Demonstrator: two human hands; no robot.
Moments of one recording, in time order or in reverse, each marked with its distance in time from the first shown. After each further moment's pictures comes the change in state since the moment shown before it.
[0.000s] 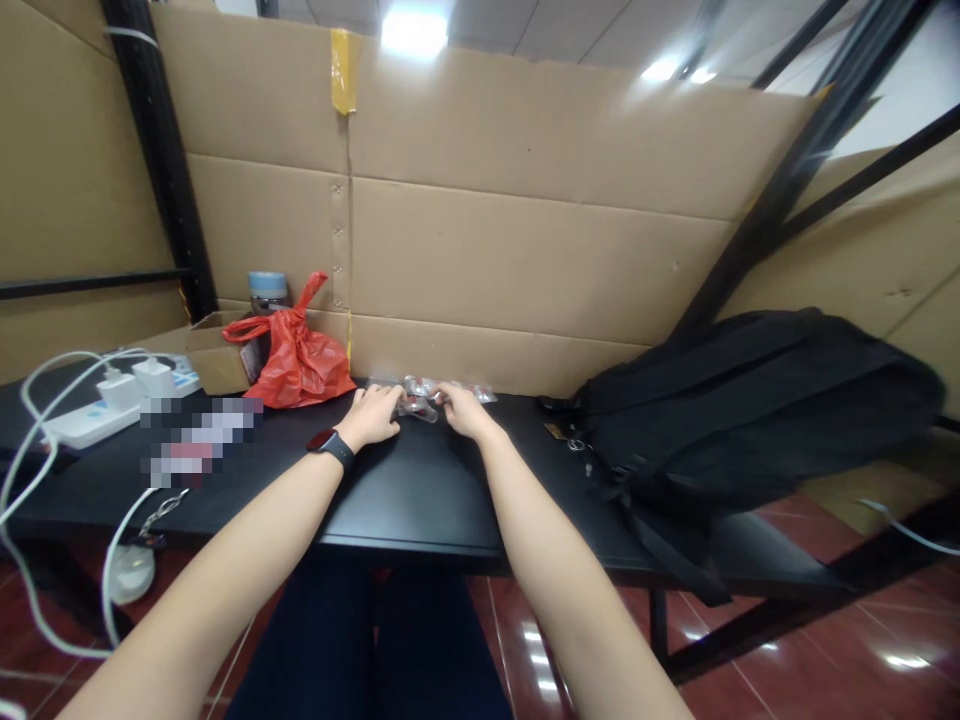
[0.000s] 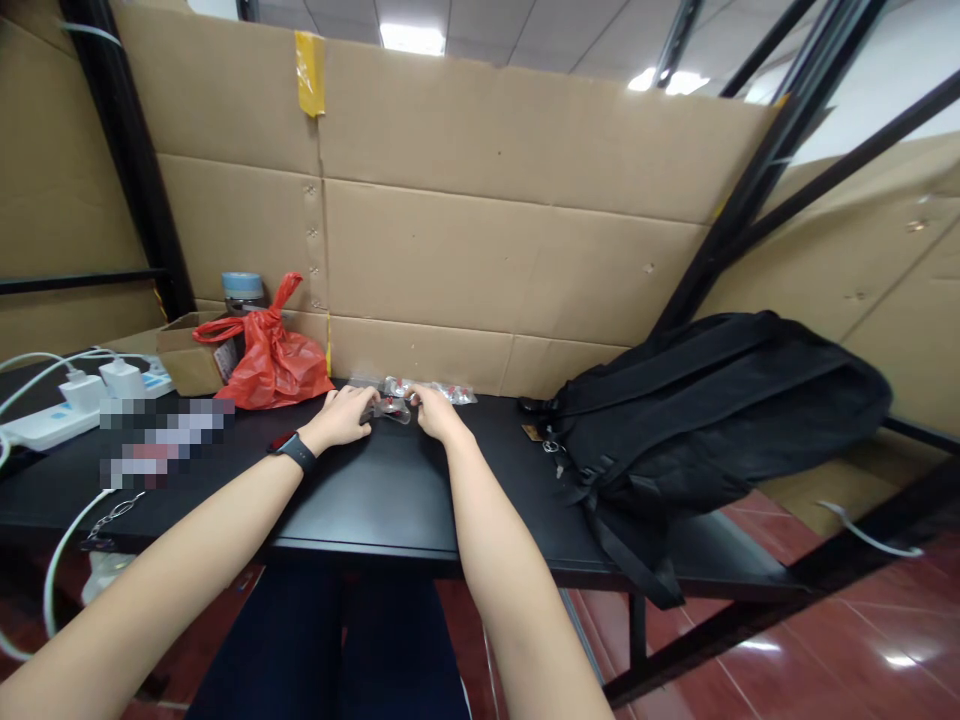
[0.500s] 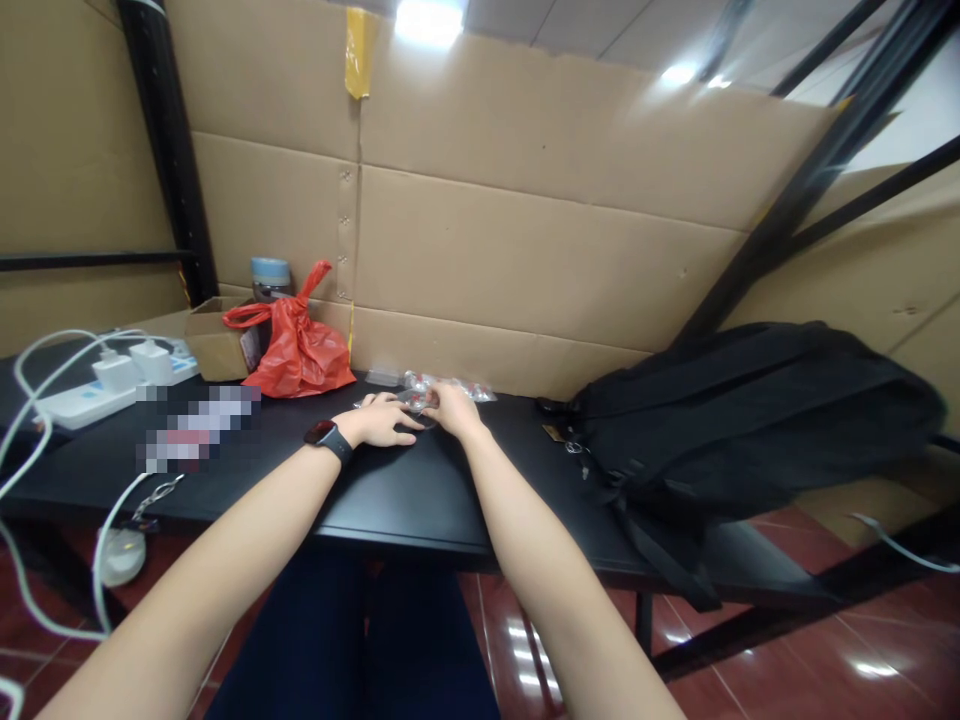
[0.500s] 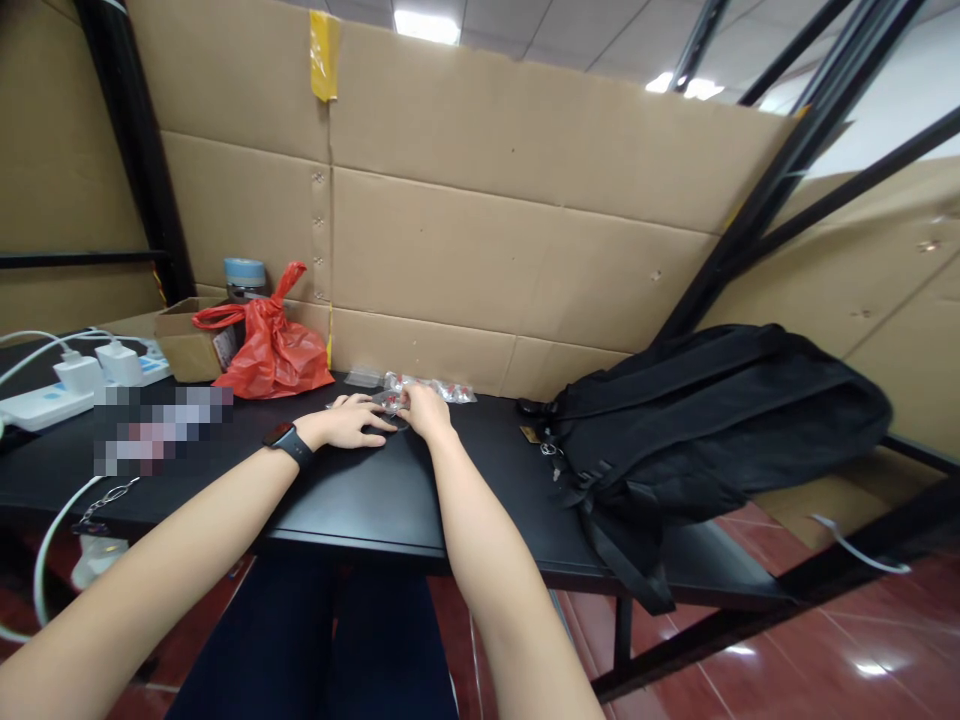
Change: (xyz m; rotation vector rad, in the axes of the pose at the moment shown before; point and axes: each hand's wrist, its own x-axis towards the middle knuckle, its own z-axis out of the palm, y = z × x) left_hand -0.003 0.007 -0.005 -0.071 -0.334 0.158; right_hand 0.005 -0.020 0.011 -0.238 -0.026 0.111
